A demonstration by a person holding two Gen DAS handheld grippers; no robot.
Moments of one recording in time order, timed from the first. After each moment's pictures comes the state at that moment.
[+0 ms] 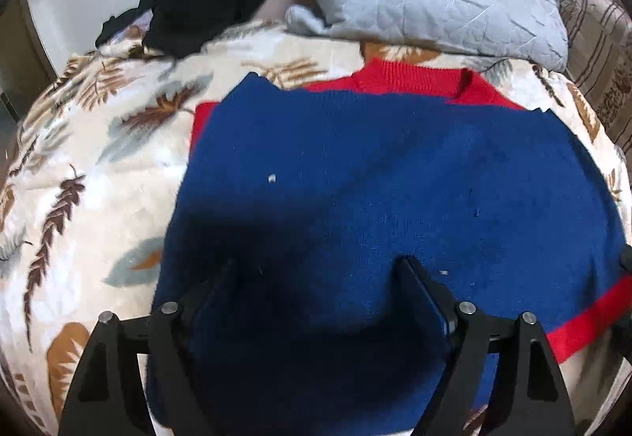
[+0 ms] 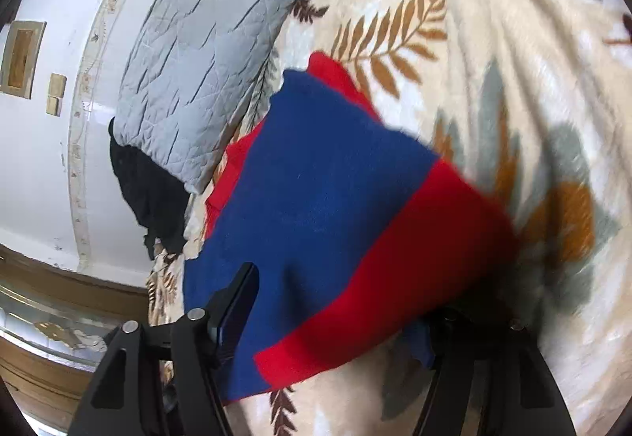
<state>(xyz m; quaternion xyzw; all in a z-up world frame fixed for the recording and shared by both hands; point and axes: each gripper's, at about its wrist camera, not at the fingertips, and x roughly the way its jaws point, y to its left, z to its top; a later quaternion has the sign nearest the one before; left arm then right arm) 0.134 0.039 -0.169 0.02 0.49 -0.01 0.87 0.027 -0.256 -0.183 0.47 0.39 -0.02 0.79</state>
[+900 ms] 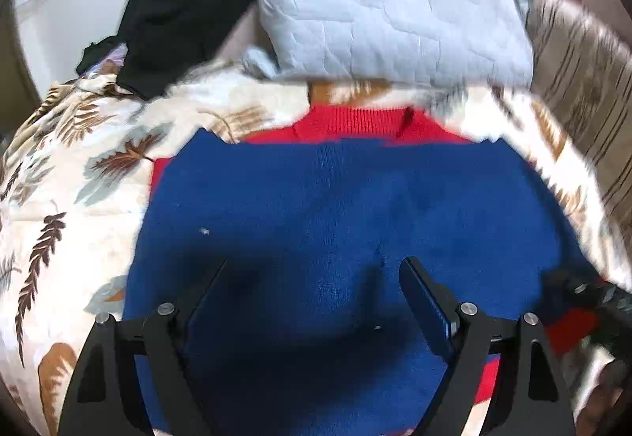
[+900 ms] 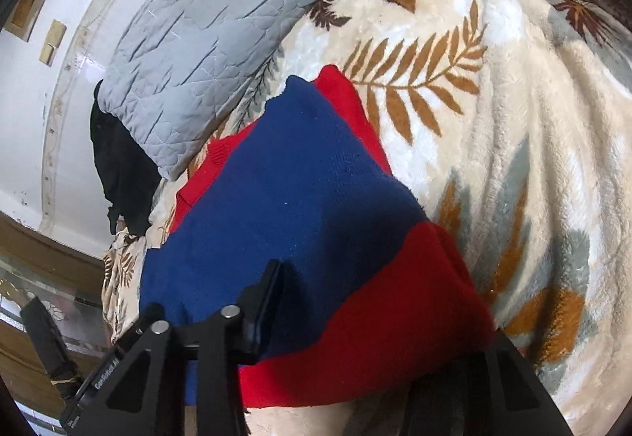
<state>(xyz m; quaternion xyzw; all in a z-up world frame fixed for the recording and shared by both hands) 0.149 0.004 -0.160 0.03 0.47 -0.05 0.88 0.059 -0.254 -0.177 0.37 0.42 -0.03 0.83</state>
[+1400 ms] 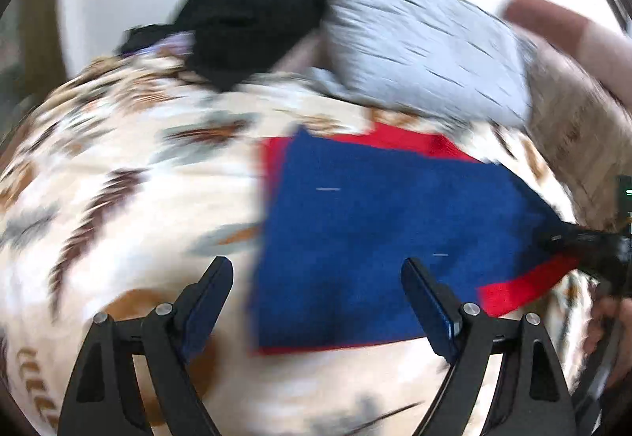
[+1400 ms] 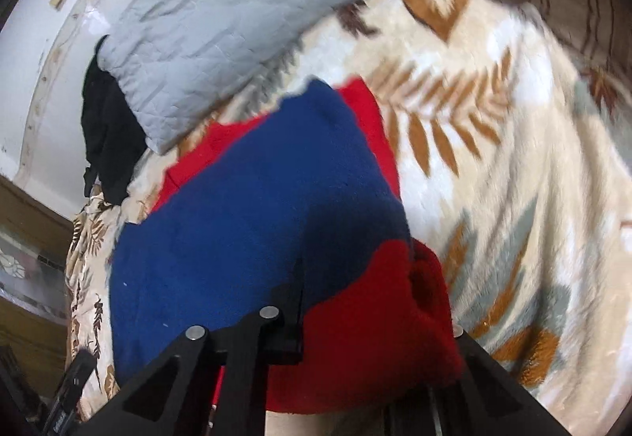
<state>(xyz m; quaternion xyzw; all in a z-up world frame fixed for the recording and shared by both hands) 0.049 0.135 -0.110 -0.05 0.41 -0.02 0.91 0.079 -0.233 -0.148 0.26 0.45 -0.04 0.86</state>
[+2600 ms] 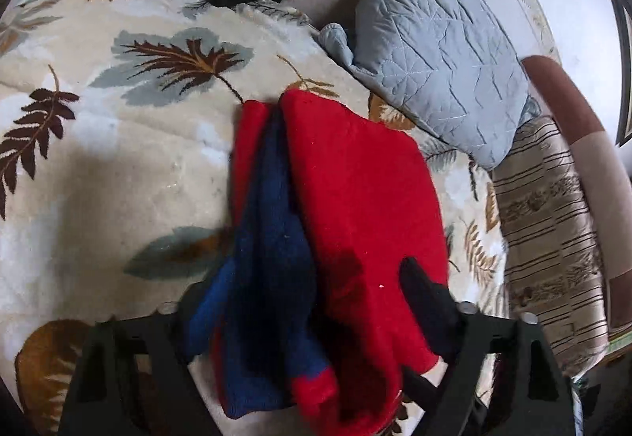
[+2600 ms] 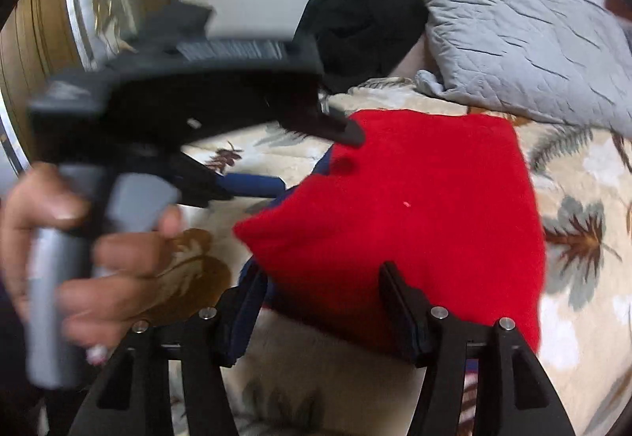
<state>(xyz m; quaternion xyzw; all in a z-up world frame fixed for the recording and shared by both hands) 0.150 0.161 -0.138 -0.24 0.51 -0.13 0.81 0.036 0.030 -0.140 0.02 0.37 0.23 0.90</state>
